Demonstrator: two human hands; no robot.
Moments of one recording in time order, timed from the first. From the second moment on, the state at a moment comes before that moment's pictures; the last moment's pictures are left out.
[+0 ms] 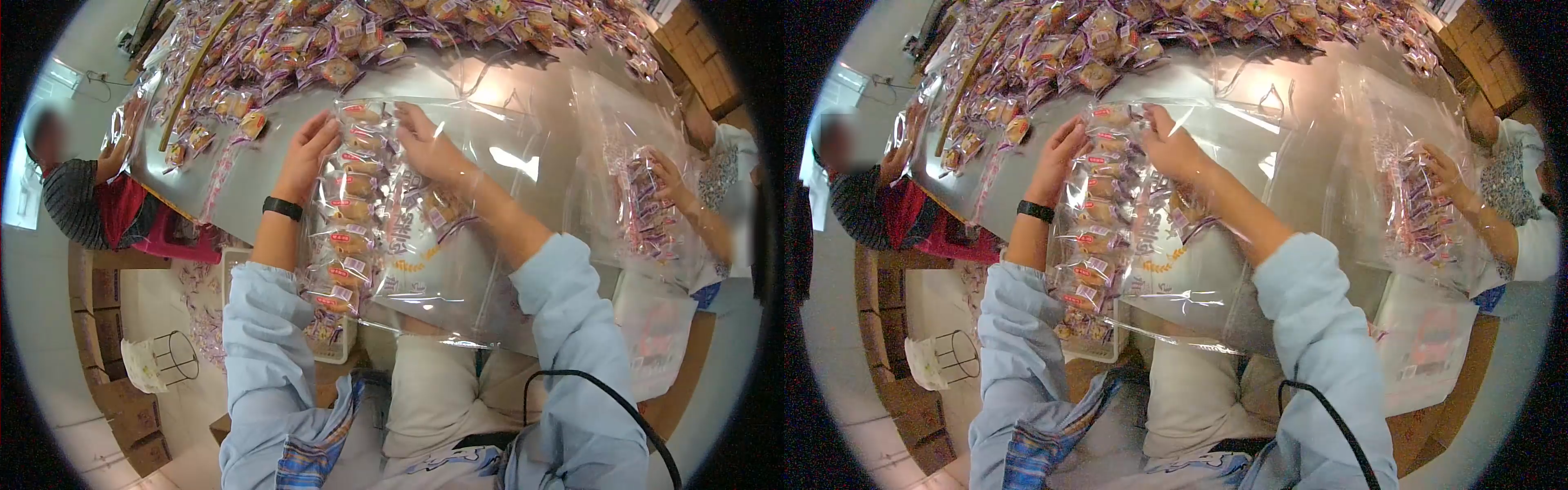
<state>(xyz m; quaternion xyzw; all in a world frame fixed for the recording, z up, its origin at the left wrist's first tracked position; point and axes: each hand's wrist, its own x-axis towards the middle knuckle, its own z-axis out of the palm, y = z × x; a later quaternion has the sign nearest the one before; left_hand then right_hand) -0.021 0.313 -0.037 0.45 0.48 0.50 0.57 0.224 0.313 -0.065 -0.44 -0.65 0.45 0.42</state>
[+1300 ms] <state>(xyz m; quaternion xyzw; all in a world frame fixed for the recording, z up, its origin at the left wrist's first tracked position) -0.056 0.193 -0.054 0.71 0.55 0.44 0.06 0.196 0.201 -0.048 -0.30 -0.63 0.53 0.48</state>
